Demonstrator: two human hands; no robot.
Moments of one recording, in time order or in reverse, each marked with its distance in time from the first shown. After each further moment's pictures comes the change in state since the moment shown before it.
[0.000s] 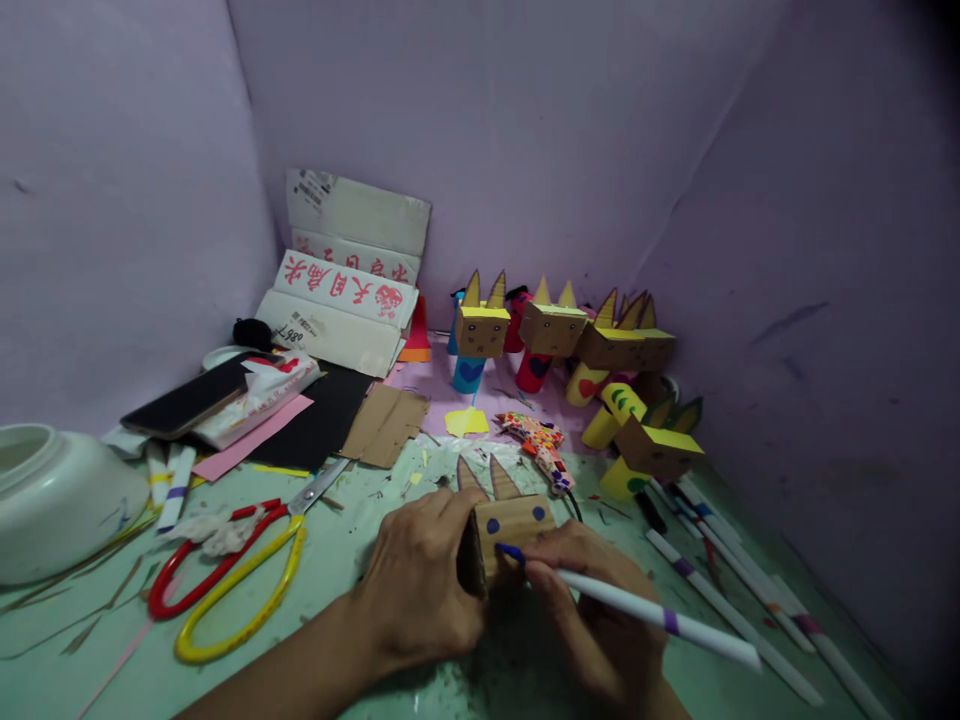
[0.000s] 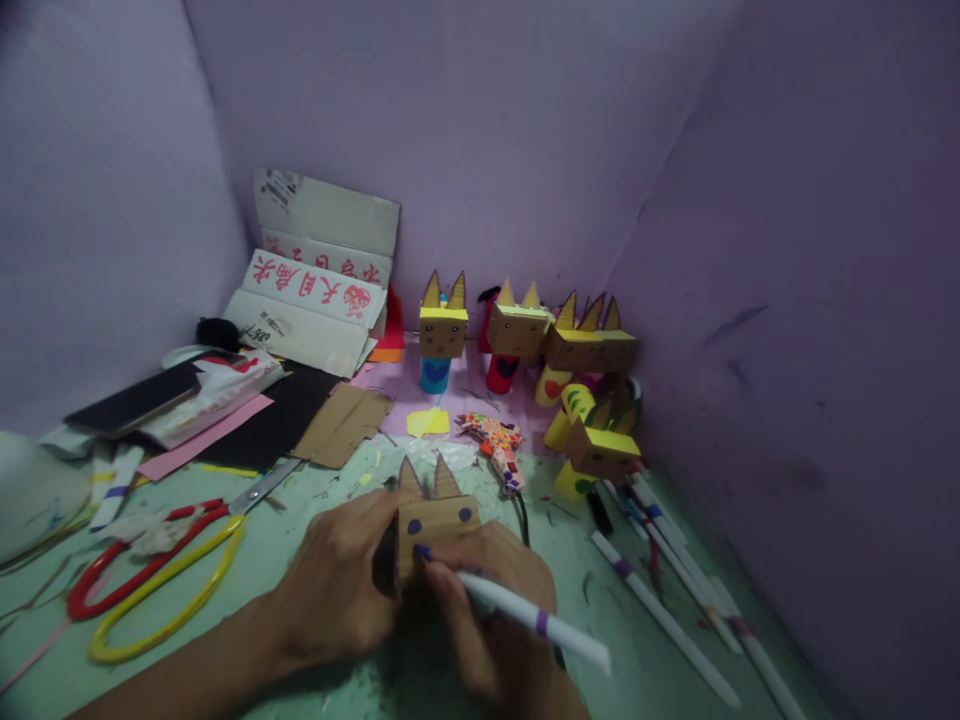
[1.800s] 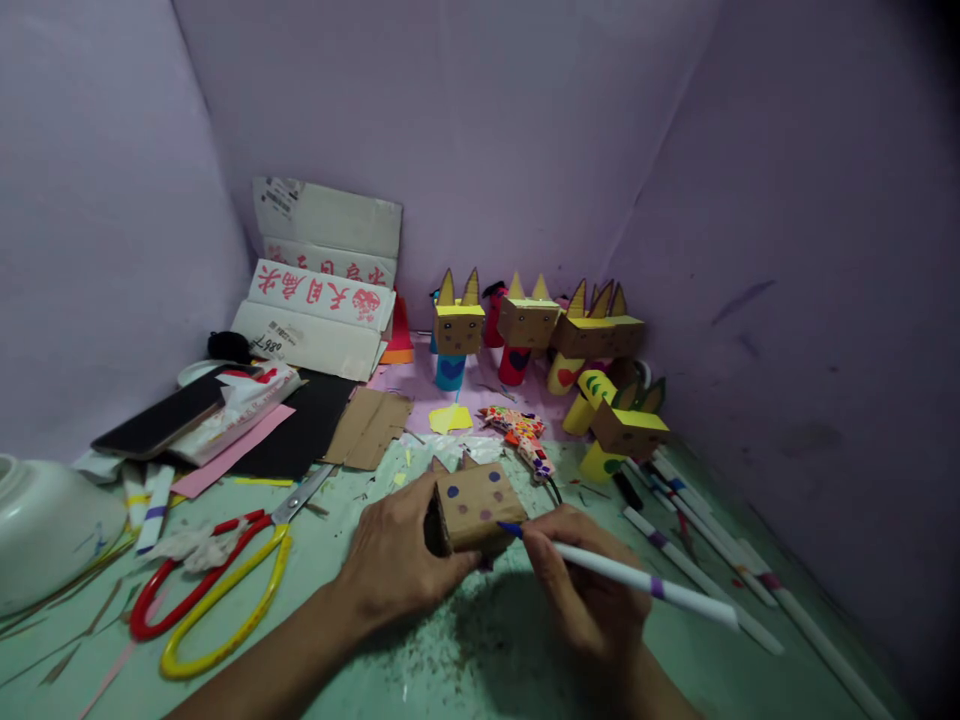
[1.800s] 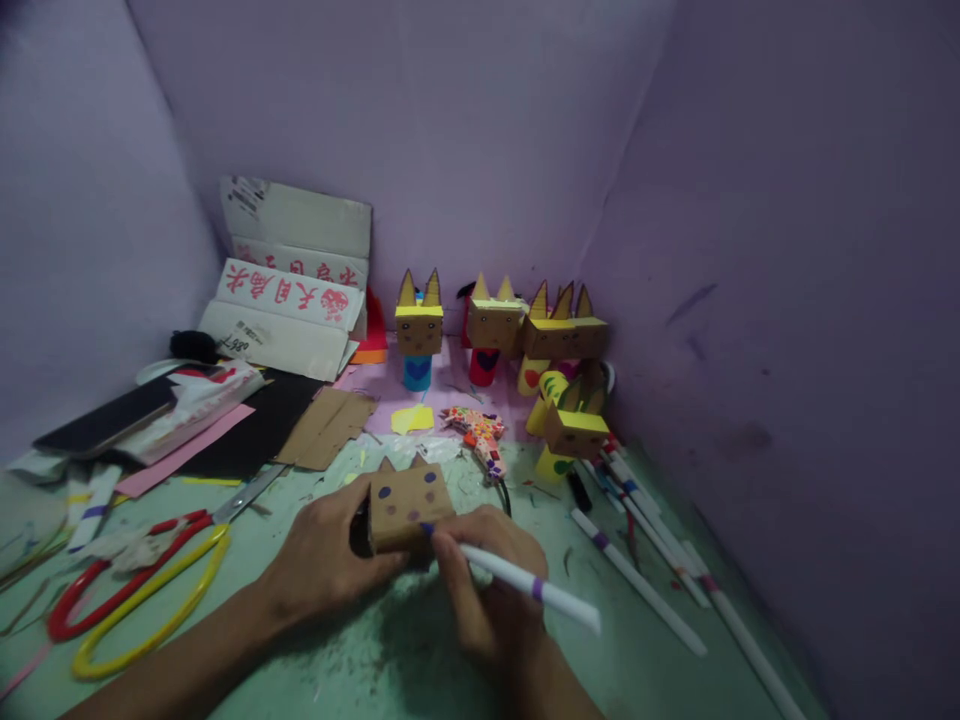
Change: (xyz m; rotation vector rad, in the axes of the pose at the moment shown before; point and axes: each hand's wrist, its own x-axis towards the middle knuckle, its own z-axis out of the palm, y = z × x) left_hand 0.010 -0.003 -0.008 -0.078 -0.028 -0.155; right_hand 0.001 -0.001 -0.003 -0.051 0.153 0.059
